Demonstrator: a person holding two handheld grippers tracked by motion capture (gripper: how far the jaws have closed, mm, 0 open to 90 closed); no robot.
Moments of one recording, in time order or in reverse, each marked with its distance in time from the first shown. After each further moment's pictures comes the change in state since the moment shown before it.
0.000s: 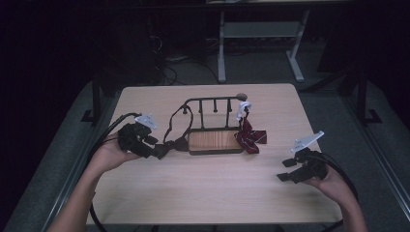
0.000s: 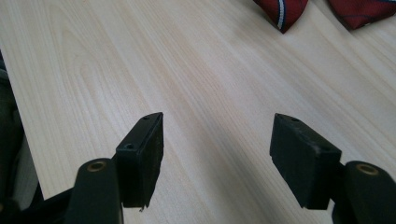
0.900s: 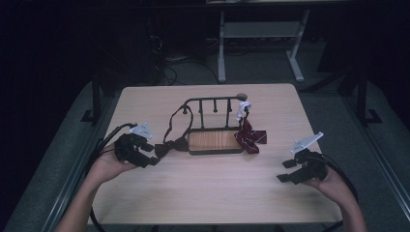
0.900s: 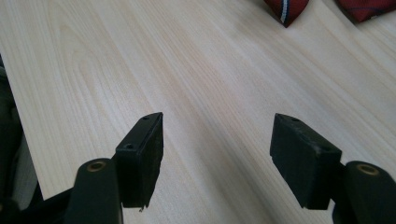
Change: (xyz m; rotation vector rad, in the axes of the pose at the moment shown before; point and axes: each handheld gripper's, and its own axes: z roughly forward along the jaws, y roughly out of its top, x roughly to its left) left arm -0.006 -0.030 0.013 -0.031 0.008 -0.036; right arm 0.000 -0.002 0.002 0.006 0.002 0.002
